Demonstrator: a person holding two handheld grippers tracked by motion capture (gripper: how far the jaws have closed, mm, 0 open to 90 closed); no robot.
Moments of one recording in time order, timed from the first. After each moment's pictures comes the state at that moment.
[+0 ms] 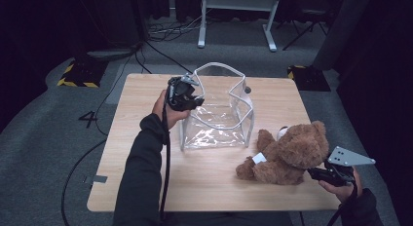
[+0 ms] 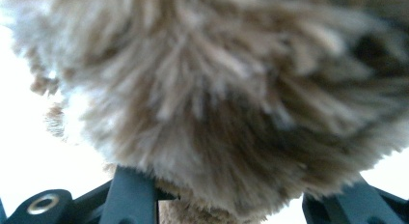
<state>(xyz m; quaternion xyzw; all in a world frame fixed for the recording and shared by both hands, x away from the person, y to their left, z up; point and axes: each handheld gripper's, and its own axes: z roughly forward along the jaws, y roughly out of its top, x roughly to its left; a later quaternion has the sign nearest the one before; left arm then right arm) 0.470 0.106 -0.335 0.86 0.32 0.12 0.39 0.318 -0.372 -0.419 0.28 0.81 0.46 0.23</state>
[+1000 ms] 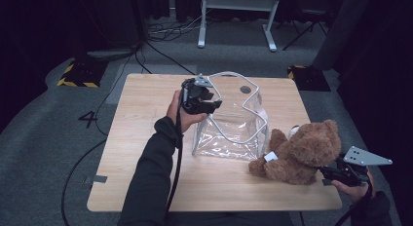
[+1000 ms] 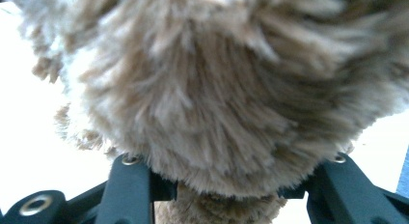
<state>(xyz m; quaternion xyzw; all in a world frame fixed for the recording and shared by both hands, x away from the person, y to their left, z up) 0.456 0.069 -0.328 0.82 0.32 0.16 0.44 0.319 -0.409 -0.418 0.30 0.80 0.47 0.23</state>
